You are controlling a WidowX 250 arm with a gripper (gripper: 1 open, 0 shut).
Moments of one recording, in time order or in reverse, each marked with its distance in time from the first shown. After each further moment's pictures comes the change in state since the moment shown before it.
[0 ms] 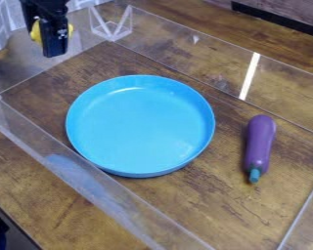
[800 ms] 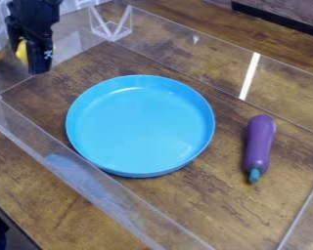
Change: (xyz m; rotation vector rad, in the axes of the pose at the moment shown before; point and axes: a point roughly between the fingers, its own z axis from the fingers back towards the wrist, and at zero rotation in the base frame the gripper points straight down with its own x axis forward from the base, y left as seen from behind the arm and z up) arm -0.008 0.021 -0.032 0.009 0.051 0.060
